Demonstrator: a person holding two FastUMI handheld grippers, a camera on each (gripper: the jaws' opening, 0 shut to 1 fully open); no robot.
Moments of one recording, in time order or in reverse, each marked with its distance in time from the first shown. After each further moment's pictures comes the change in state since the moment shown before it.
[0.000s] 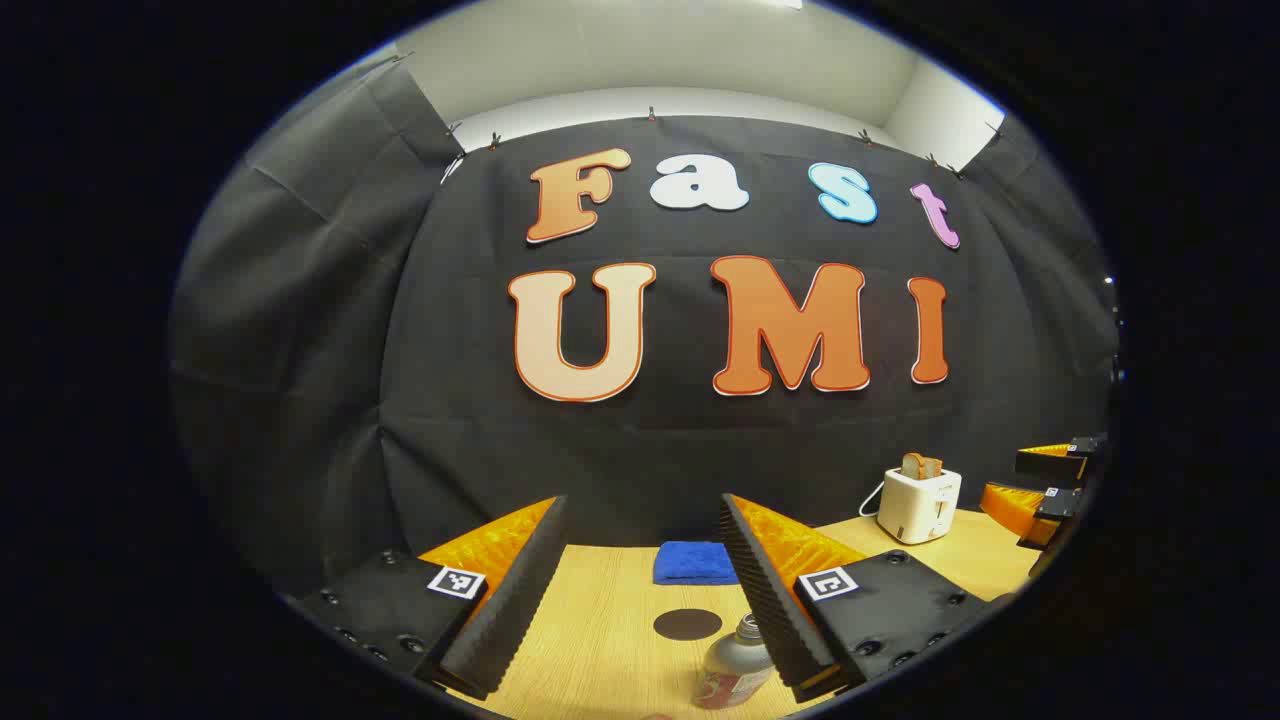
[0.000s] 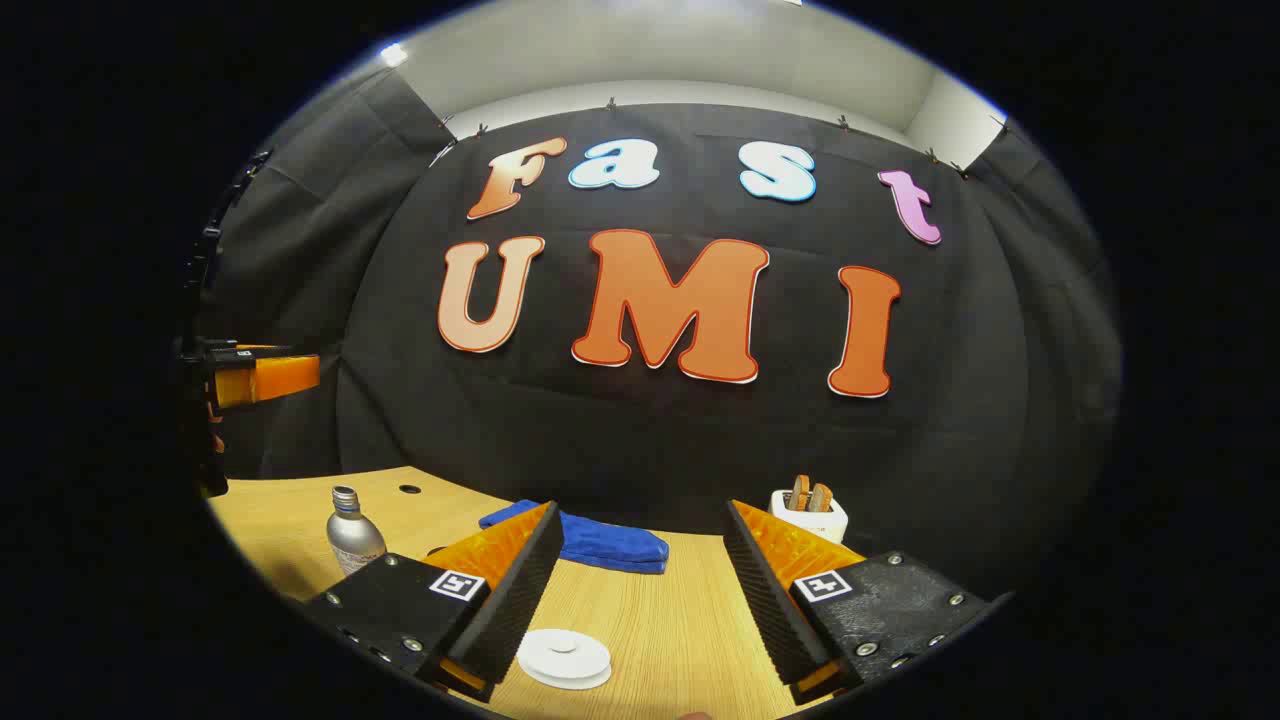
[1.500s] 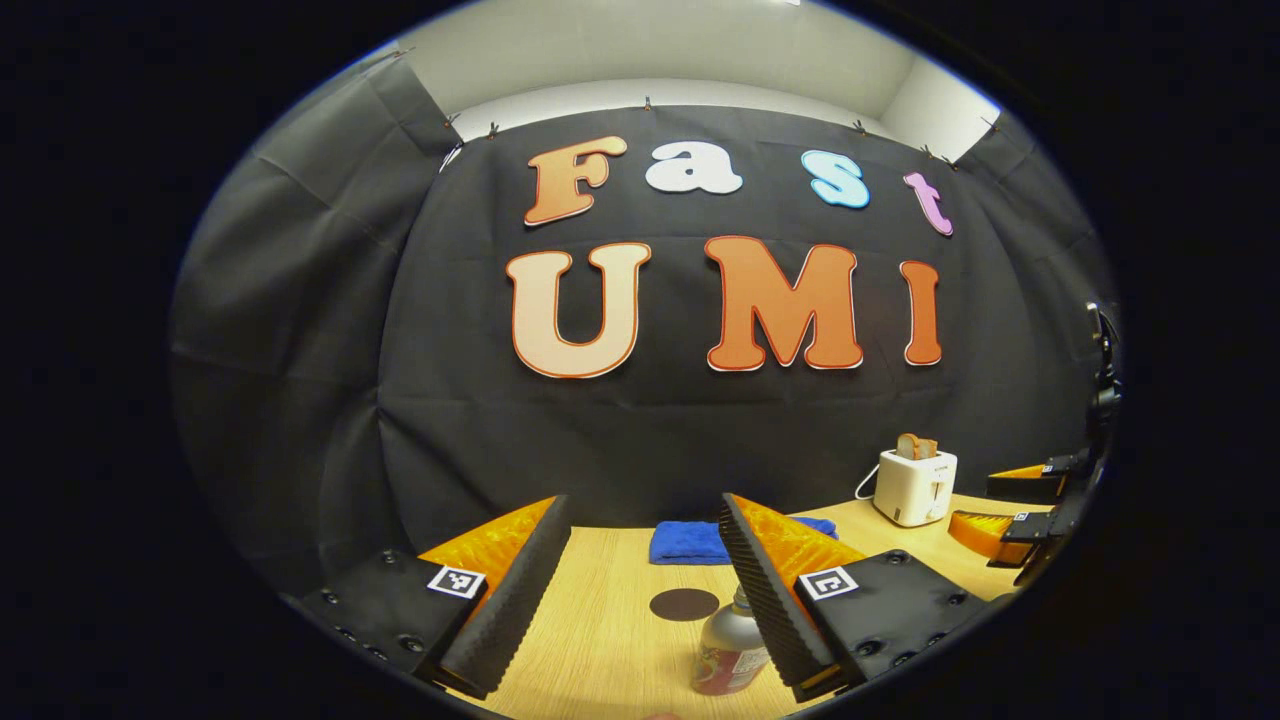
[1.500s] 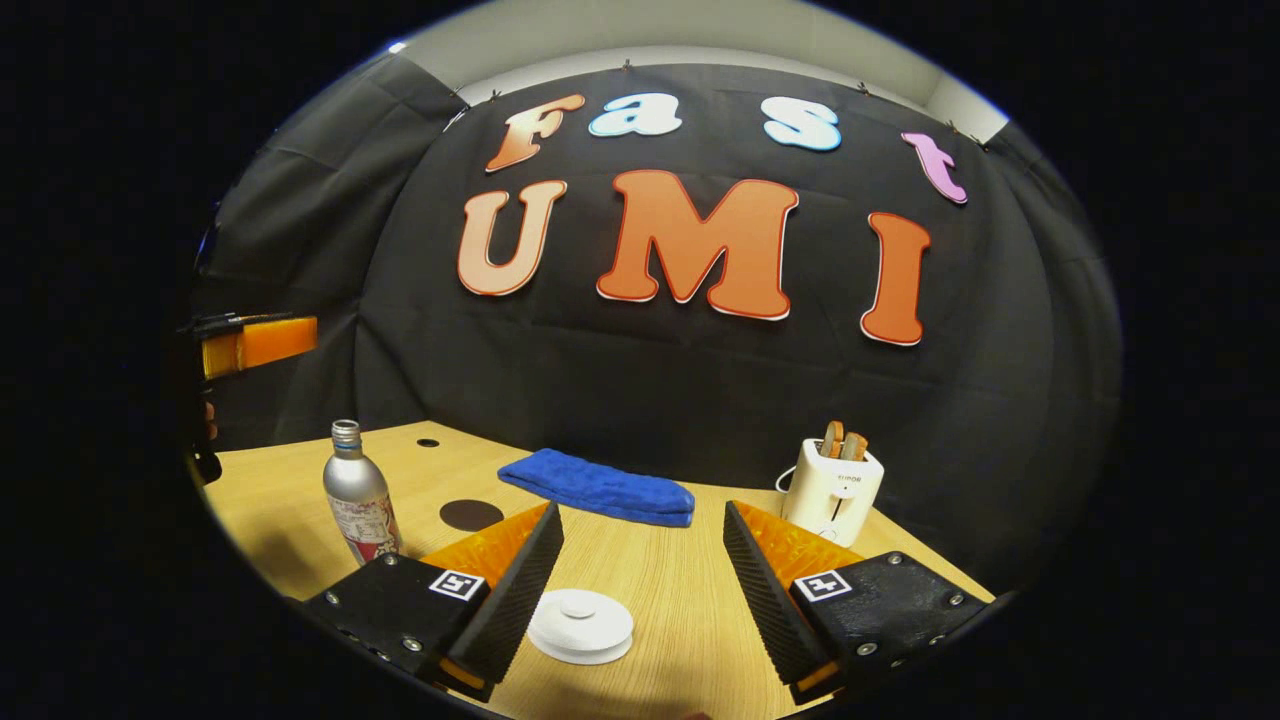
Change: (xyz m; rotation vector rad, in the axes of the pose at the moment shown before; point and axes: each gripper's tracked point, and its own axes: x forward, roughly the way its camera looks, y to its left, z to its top) left arm -0.017 -0.005 -0.035 -0.011 0.028 -0.015; right arm 0.005 0.025 -0.073 -0.012 0.155 0.081
